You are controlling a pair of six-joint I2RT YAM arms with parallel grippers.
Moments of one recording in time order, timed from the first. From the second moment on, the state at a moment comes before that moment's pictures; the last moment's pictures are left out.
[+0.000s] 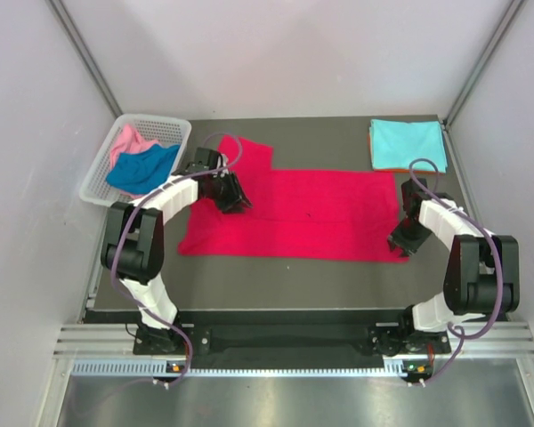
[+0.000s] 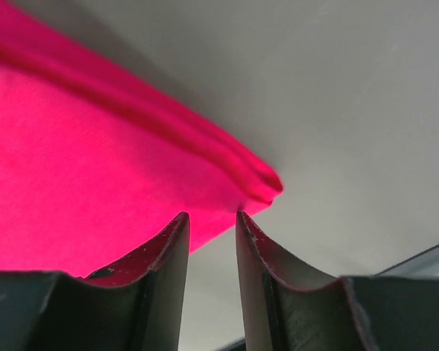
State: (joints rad) left arm -0.25 1.79 1.22 -0.43 0.41 -0.64; right arm -0.02 1.49 0.88 -0.82 0.16 0.78
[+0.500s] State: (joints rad) left arm -0.25 1.70 1.19 -0.43 0.36 -0.63; right arm -0.02 1.41 0.74 -0.76 0.27 0.88
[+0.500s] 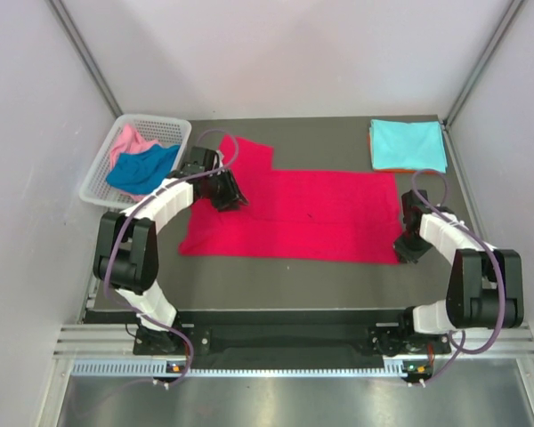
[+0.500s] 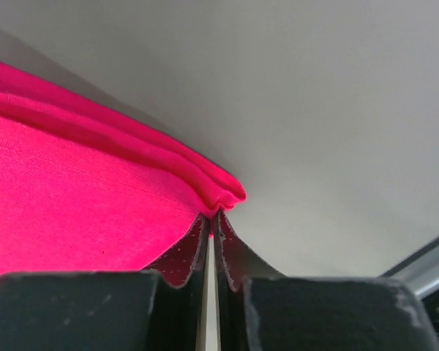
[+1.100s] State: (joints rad) left arm -0.20 1.67 1.25 -0.51 0.25 -0.56; right arm -0.02 1.36 0.86 -0.91 0.31 0.84
